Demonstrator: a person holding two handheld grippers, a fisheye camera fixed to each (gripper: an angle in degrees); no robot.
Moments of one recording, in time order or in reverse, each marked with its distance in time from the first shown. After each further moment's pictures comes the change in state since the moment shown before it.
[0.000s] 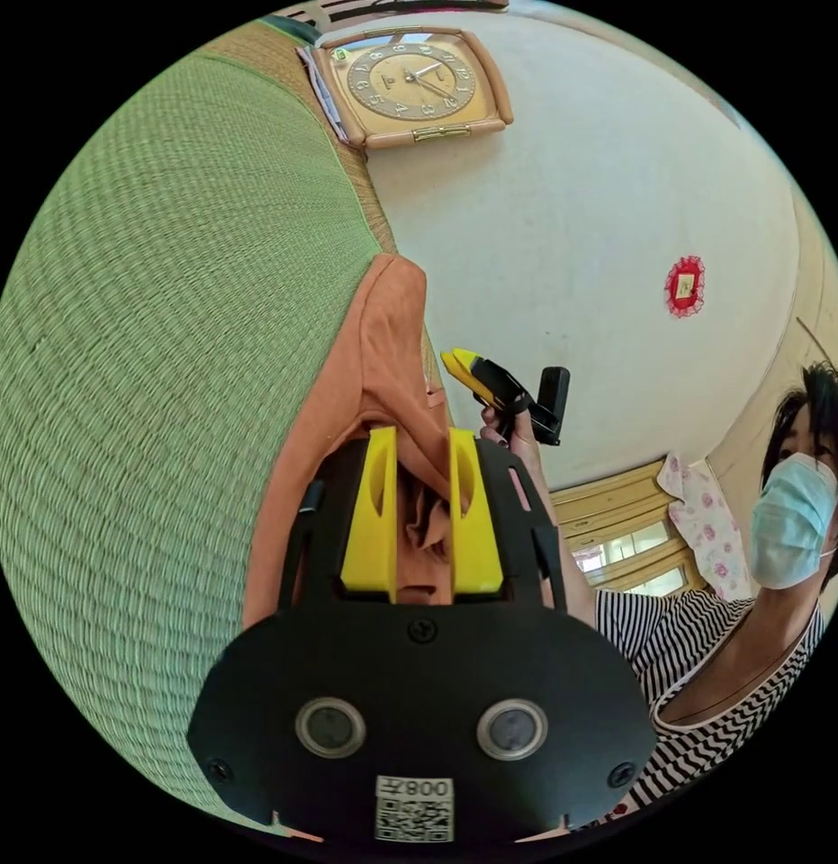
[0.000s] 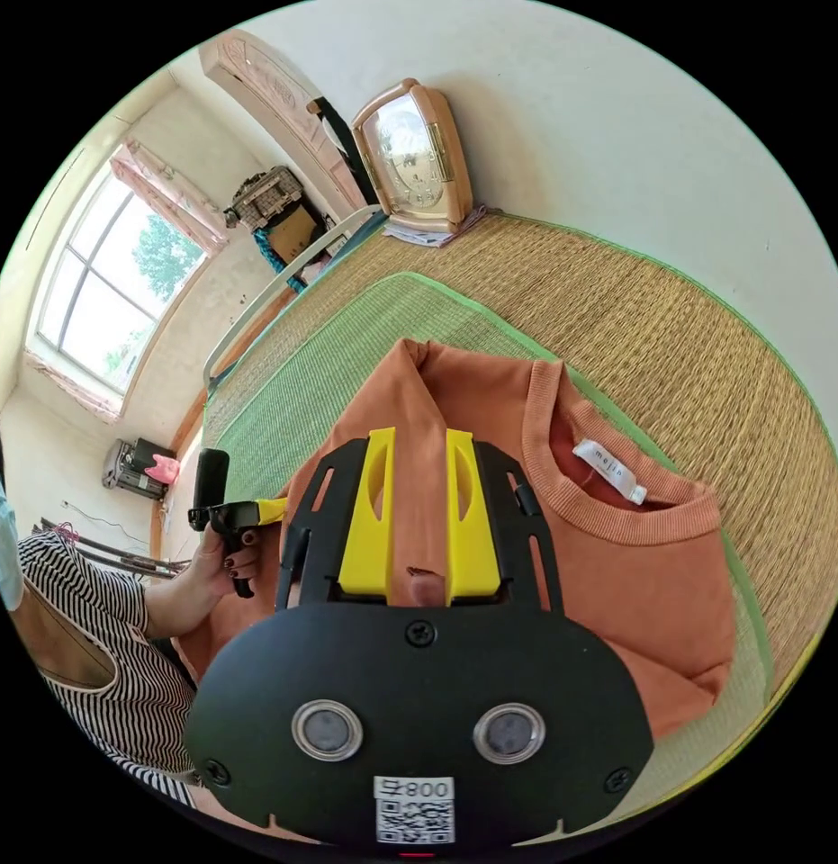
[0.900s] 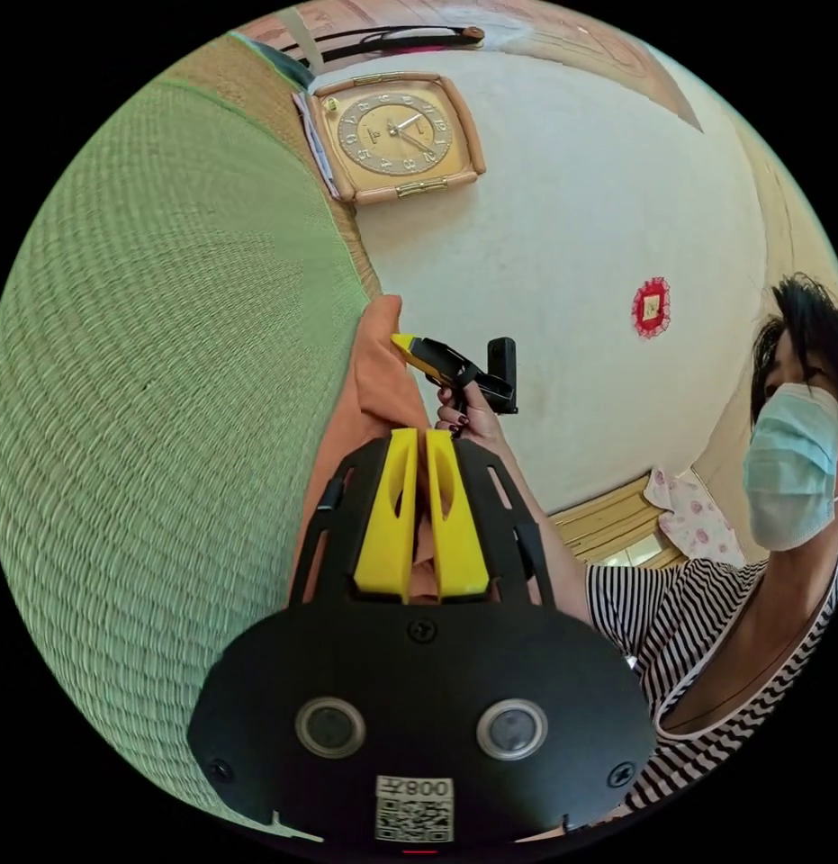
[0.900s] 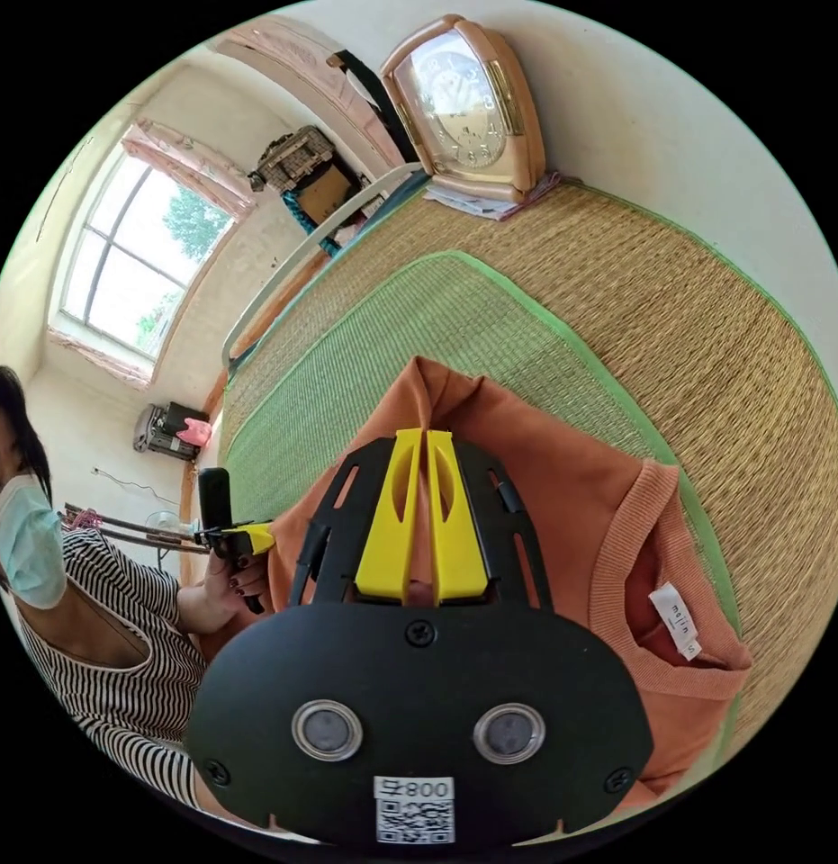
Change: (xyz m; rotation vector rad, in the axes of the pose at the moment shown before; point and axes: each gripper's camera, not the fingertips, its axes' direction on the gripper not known) left arm -0.065 -0.018 -0.082 0.153 0.057 0.027; right arm -0.003 -0.097 0.100 -0.145 -0.123 -0.041
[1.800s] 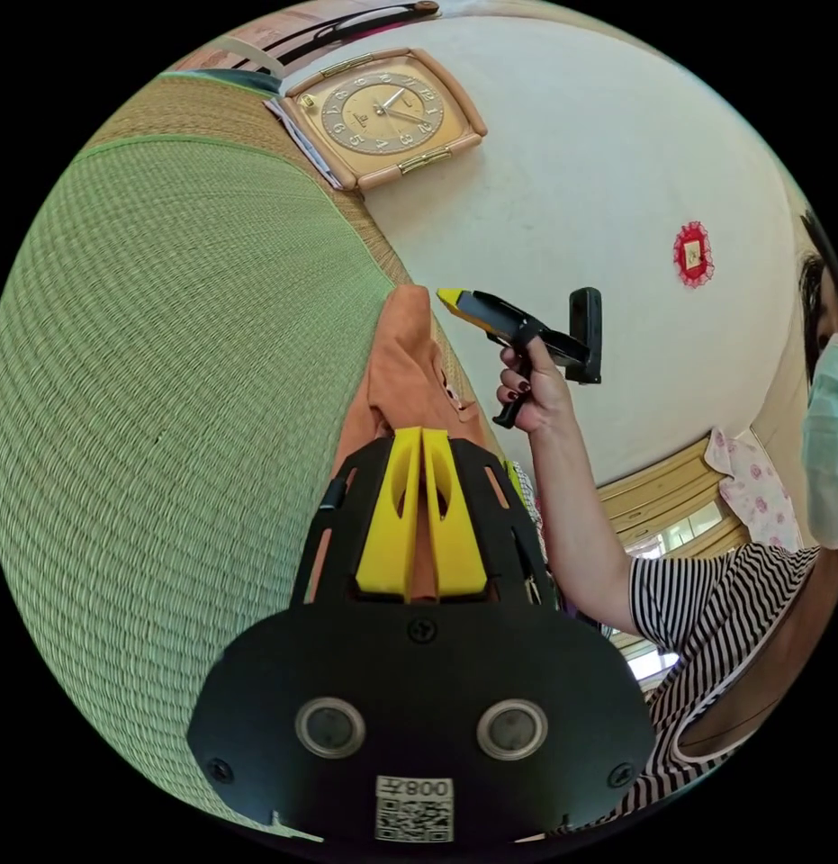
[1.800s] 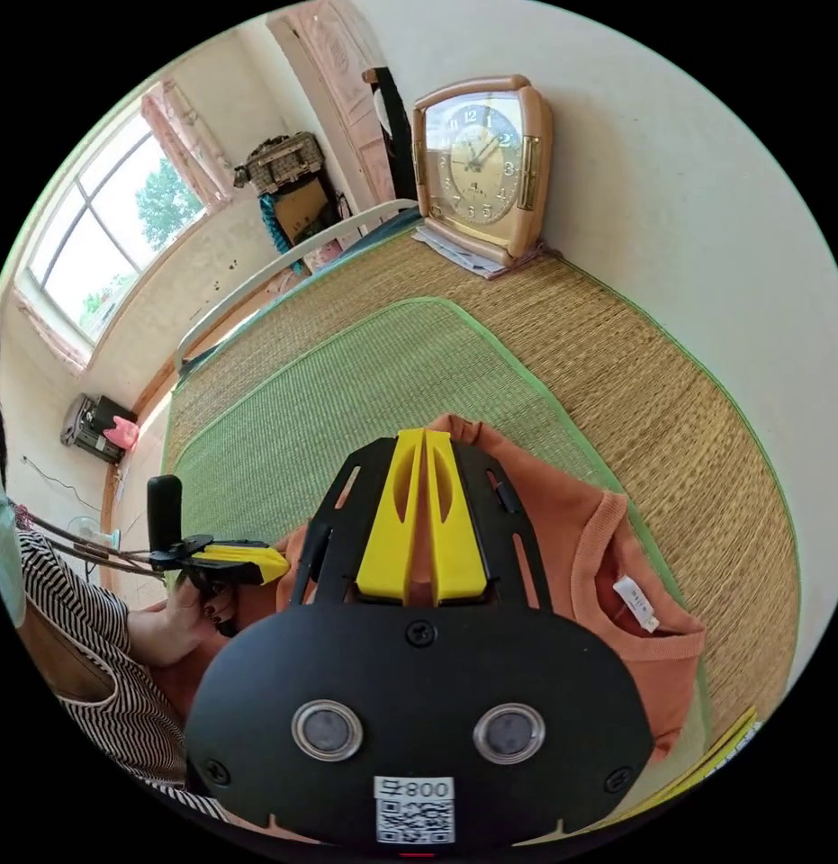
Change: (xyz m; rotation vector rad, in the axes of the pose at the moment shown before) left arm 0.028 -0.002 0.033 -0.101 -0.221 0.110; right arm -0.096 -0.019 -0.009 0.096 0.298 -0.093
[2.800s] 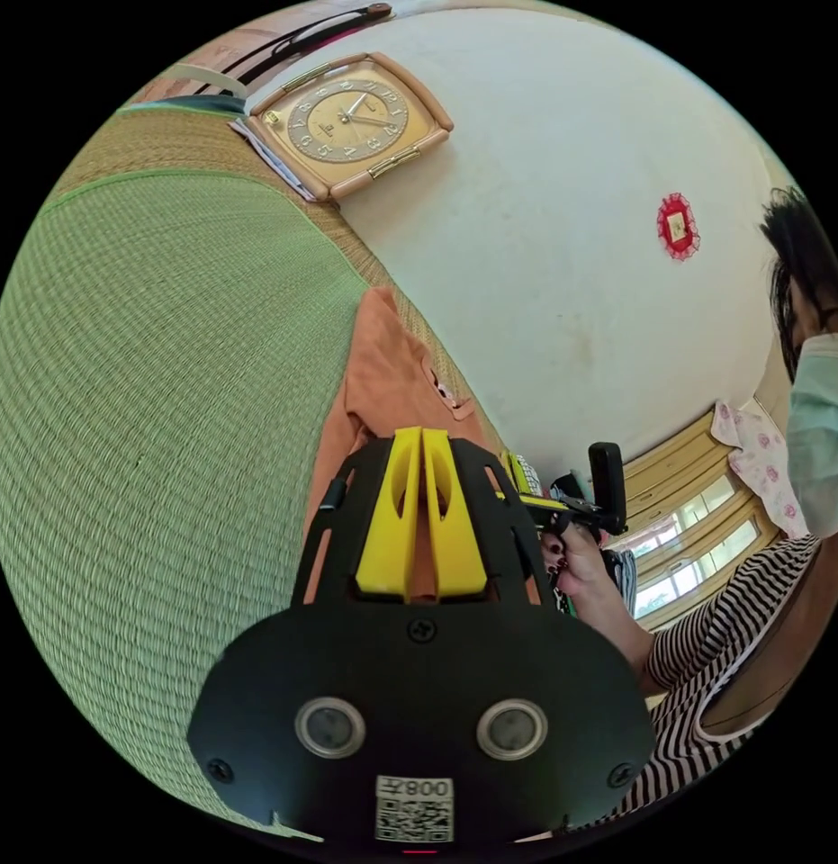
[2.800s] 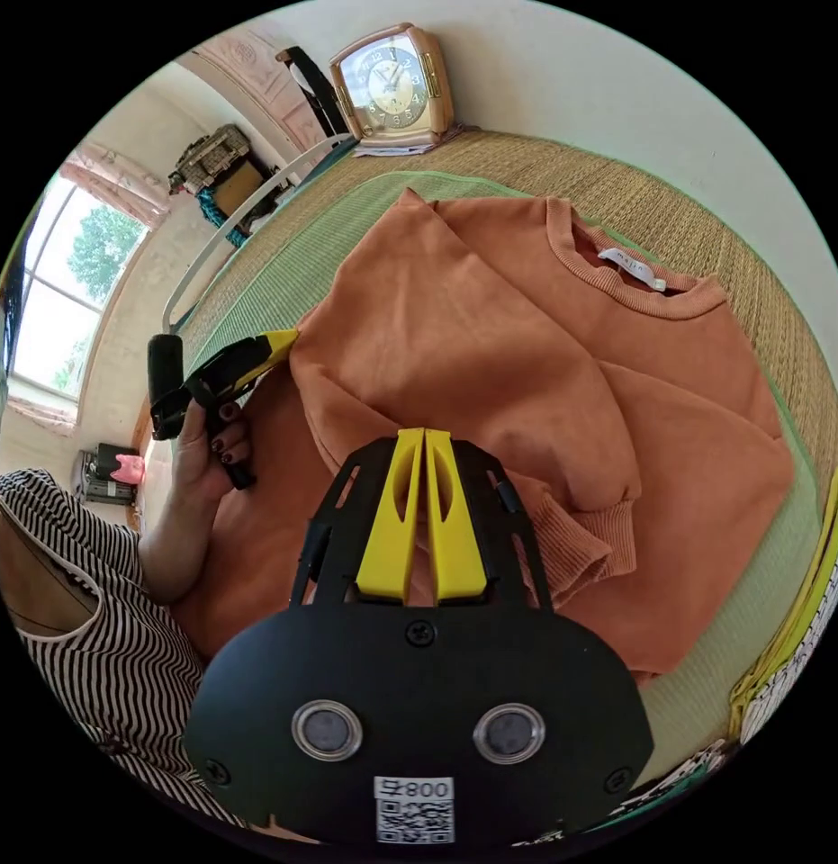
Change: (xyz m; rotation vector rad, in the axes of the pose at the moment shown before) left arm 0.075 0.035 0.035 0.024 -0.019 0.097; right arm -0.057 0.236 -0.090 -0.086 -0.011 0.255
